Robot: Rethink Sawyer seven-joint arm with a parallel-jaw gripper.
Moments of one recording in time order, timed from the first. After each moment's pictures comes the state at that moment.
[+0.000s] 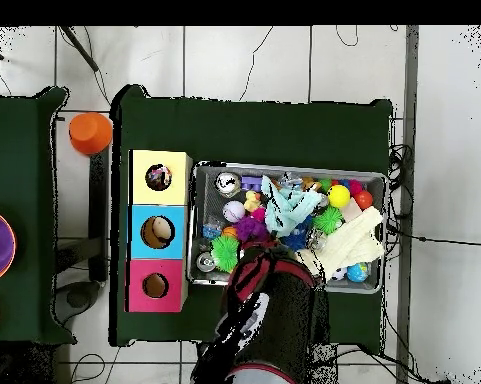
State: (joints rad) arm 0.02 -0.51 -0.30 1.68 -0.97 -0.10 2.49
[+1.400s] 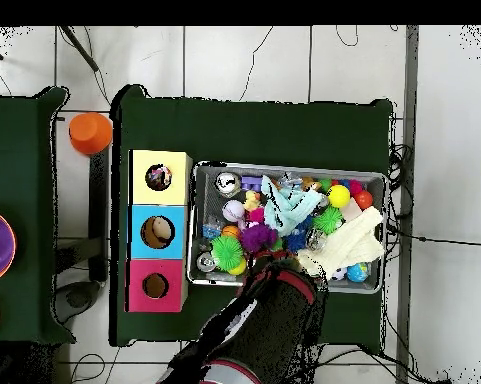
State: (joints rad) arm 0.12 -0.38 -0.51 1.66 -0.91 -0.24 2.49
